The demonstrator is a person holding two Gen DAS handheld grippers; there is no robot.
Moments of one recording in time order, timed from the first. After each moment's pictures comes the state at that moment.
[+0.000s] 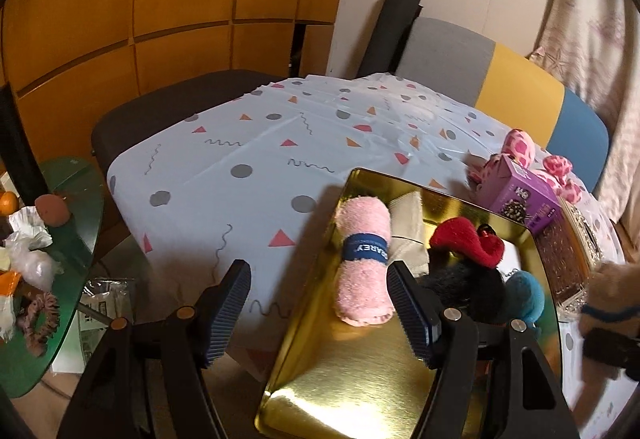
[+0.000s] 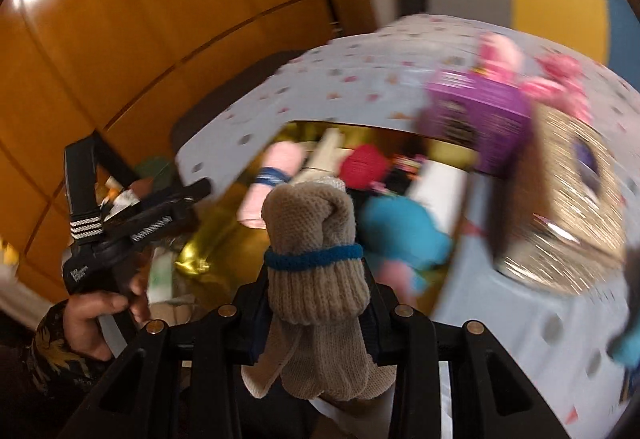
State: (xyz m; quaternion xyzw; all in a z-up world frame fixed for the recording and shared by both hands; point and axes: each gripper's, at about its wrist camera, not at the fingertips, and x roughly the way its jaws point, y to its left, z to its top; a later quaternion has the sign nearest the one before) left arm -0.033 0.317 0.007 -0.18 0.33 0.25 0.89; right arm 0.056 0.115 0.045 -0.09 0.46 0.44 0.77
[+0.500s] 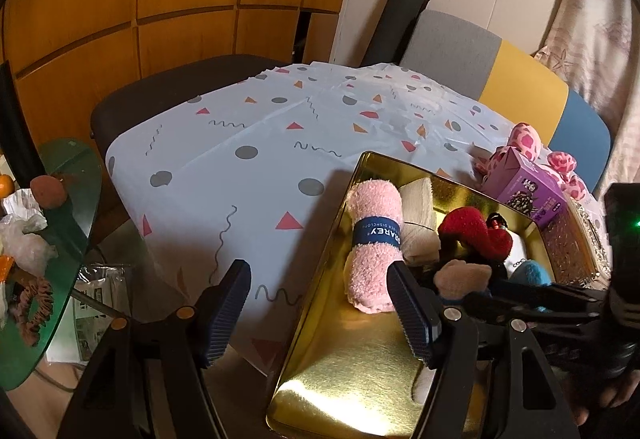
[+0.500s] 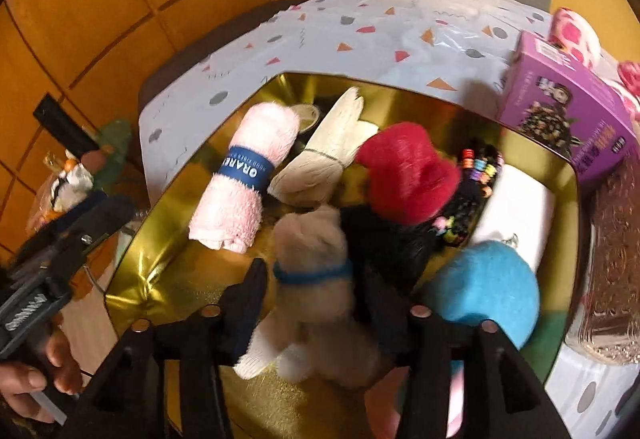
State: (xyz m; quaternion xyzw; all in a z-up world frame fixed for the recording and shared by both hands) left arm -0.037 0.326 -0.006 -0.20 0.34 0.25 0.88; right arm 0.105 0.192 -0.031 -0.14 0.49 0.41 0.75
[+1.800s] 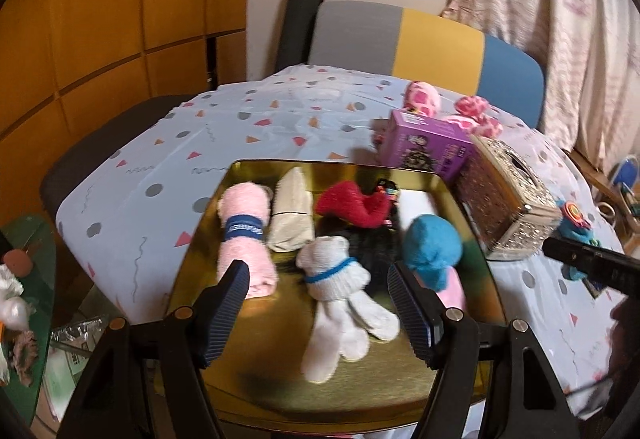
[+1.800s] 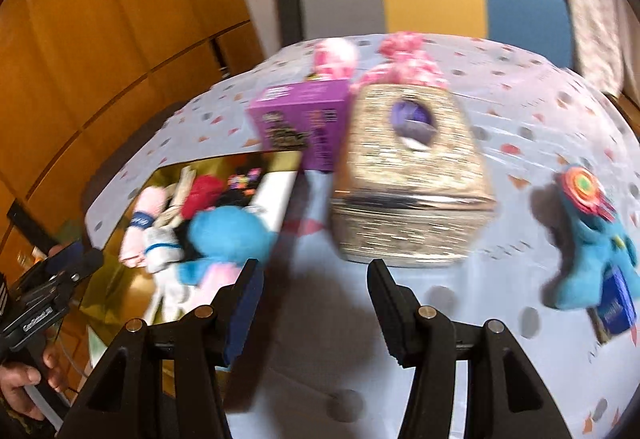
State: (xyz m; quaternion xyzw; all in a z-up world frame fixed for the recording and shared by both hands) left arm -0.014 0.222 0.022 -0.10 0.35 0.14 0.92; right arm 0.103 -0.016 0.021 -0.02 0.42 0.25 0.87
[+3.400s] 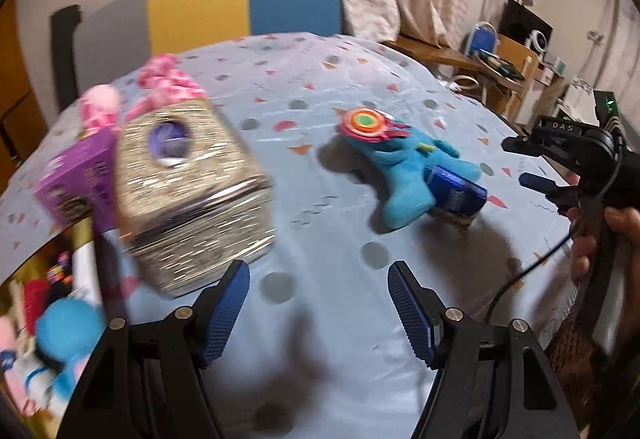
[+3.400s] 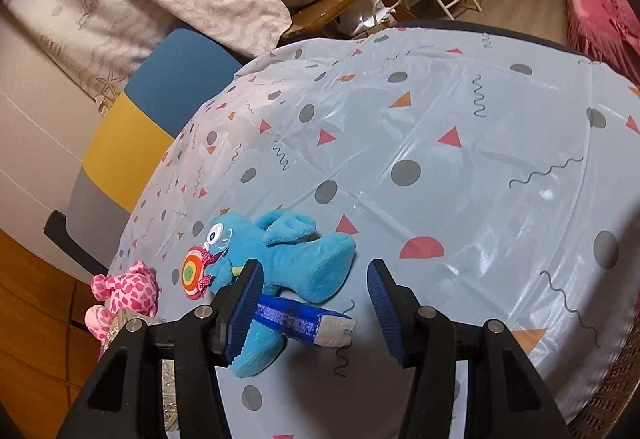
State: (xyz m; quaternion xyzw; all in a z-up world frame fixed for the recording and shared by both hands) left arm 0.109 -0.049 0.016 0.04 0.41 -0.17 0.90; right arm 0.120 -0.354 0.008 0.37 0.34 -0.13 0.85
